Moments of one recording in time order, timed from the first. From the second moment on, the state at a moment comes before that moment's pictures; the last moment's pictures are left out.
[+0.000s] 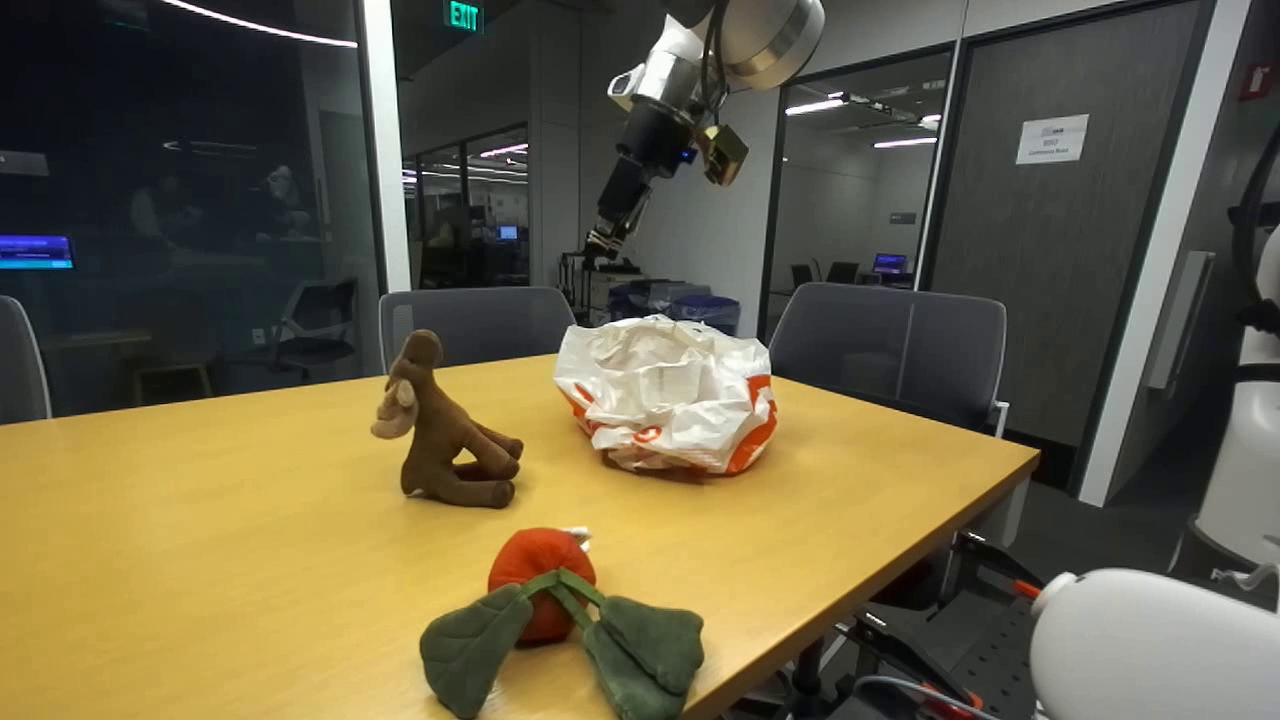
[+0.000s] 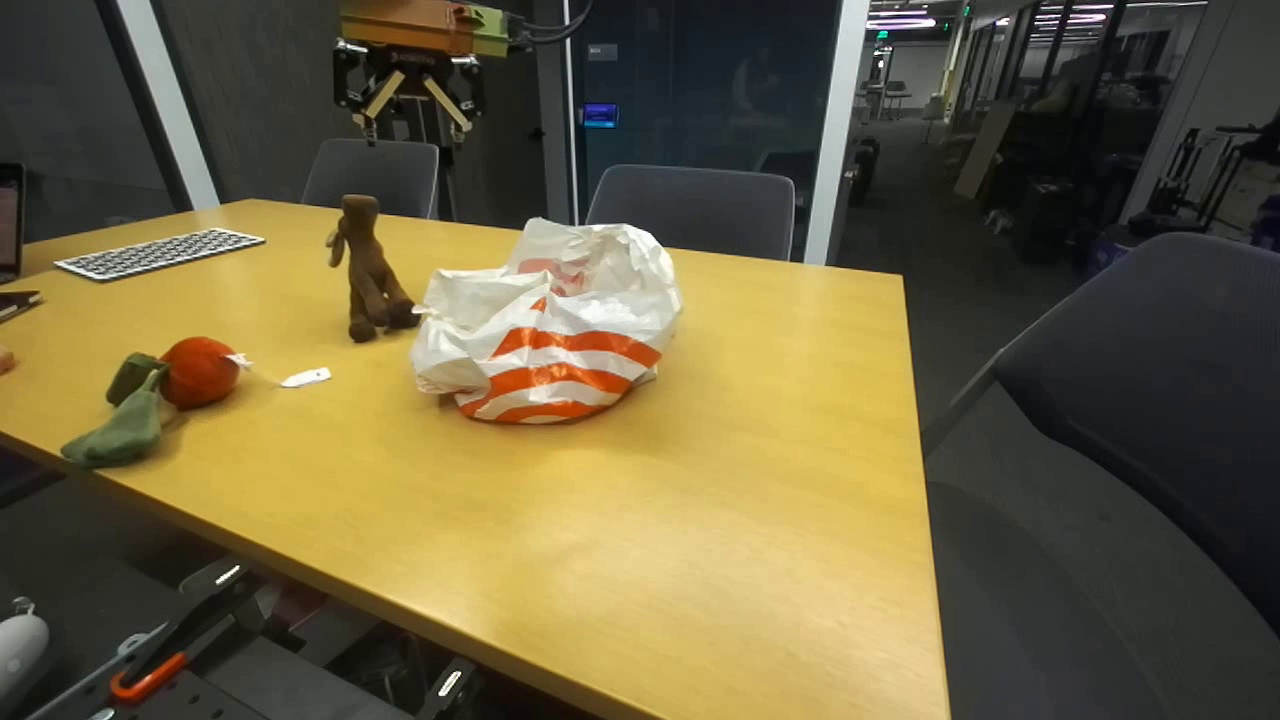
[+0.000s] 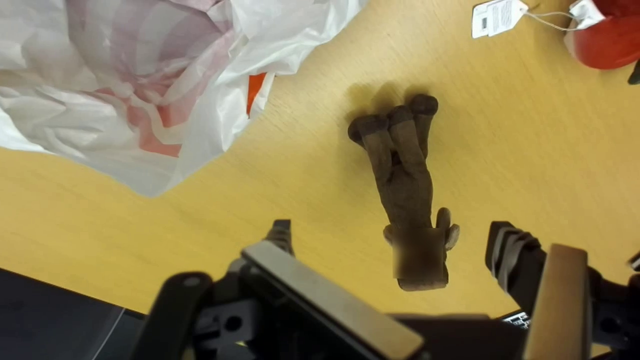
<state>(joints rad) 0.24 -0.07 0.03 -2.17 0.40 2.37 -0.82</state>
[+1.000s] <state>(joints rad) 0.15 0.07 0.06 -2.21 0.28 2.66 -0.54</state>
